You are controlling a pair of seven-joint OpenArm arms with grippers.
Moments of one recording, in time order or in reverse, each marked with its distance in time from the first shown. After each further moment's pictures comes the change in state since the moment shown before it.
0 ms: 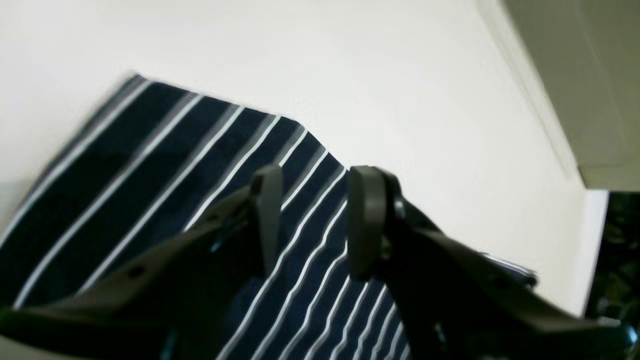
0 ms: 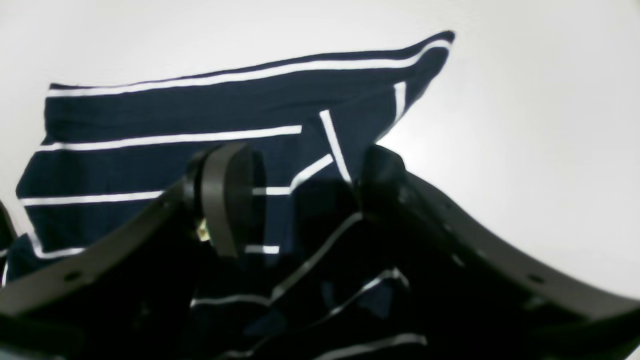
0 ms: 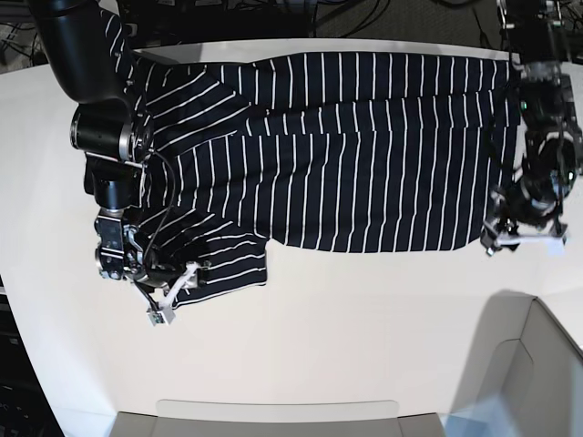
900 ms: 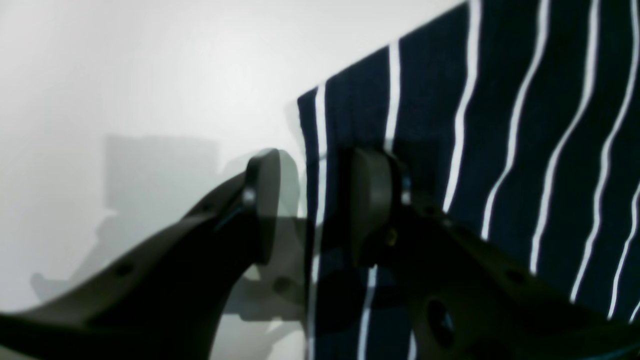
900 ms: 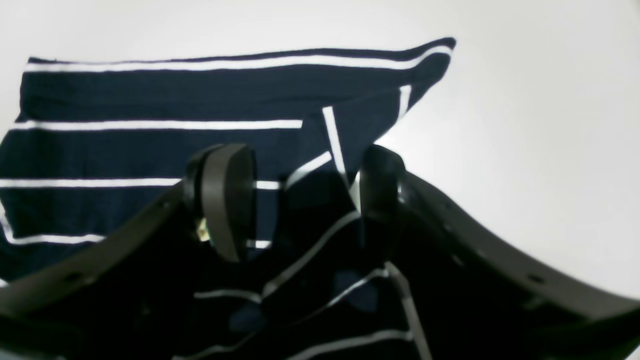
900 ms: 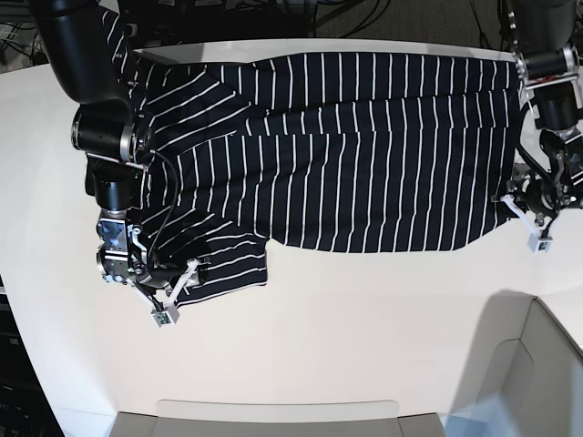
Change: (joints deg) left arm -16.8 -3.3 1.6 -46.3 36.5 -57.9 -3.9; right arm 0.3 -0.7 0.4 0.1 -6.5 0.4 0.4
